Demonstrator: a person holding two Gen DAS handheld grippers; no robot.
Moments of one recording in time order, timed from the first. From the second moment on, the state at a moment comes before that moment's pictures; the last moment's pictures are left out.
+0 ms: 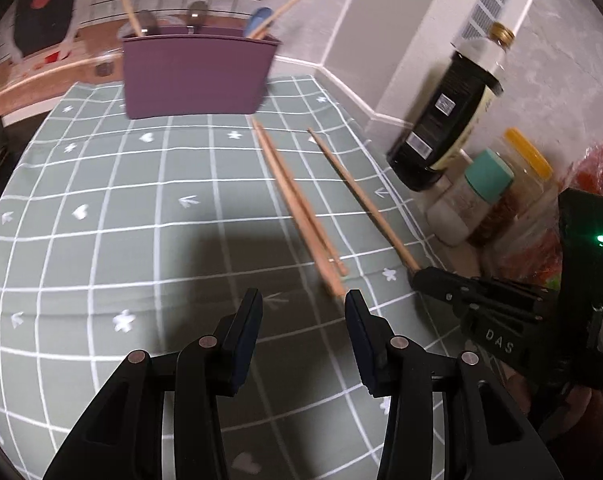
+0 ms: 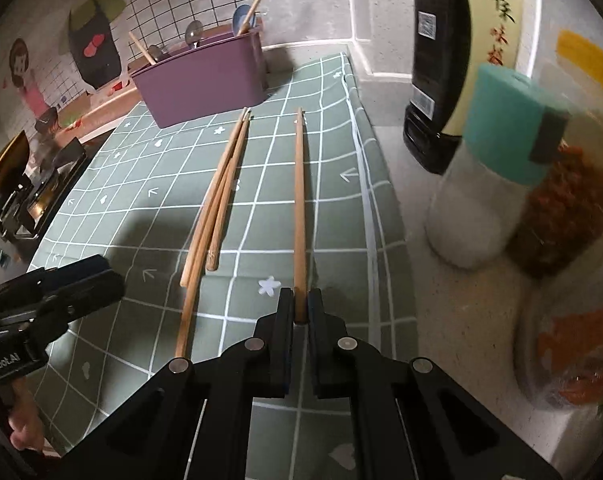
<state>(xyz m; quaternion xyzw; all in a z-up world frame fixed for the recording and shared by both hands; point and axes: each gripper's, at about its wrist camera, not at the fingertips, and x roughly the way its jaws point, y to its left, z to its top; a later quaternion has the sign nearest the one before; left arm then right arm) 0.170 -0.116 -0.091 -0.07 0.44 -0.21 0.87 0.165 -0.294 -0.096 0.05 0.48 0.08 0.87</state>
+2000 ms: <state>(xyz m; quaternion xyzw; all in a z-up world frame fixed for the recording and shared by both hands) 0.206 -0.123 -0.111 -0.01 0.44 -0.11 0.89 0.179 -0.278 -0.098 0.05 0.48 0.08 0.87</state>
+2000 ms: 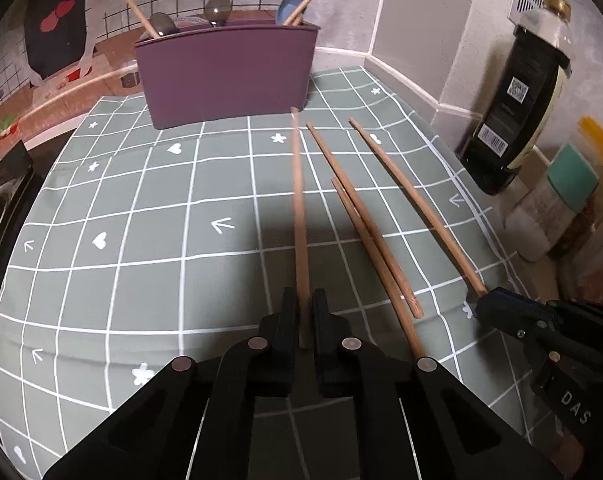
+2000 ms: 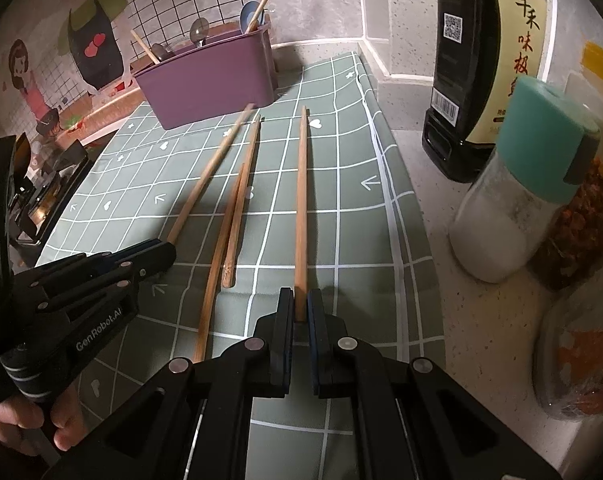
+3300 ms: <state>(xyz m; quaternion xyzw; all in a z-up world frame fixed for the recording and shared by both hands) 0.234 -0.025 0.208 0.00 0.22 -0.14 0.97 0.248 -0.265 0.230 0.04 0.23 0.13 0.96</state>
